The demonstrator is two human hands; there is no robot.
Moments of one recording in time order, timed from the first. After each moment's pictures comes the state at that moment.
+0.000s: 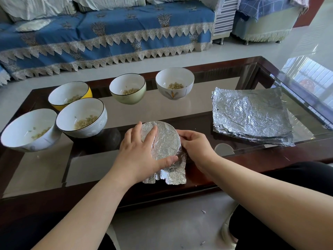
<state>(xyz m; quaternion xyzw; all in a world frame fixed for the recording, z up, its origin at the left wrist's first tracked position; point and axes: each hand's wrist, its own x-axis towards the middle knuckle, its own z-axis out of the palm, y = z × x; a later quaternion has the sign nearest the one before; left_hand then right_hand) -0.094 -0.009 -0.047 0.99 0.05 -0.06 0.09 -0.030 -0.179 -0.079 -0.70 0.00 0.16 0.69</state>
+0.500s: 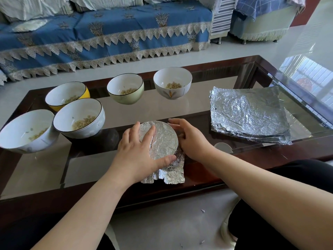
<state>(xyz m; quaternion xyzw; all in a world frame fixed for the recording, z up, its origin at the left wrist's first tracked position) -0.094 -0.009 -0.046 0.99 0.05 -0.07 0.09 -0.015 -0.183 -0.066 -0.84 -0.19 0.11 0.50</state>
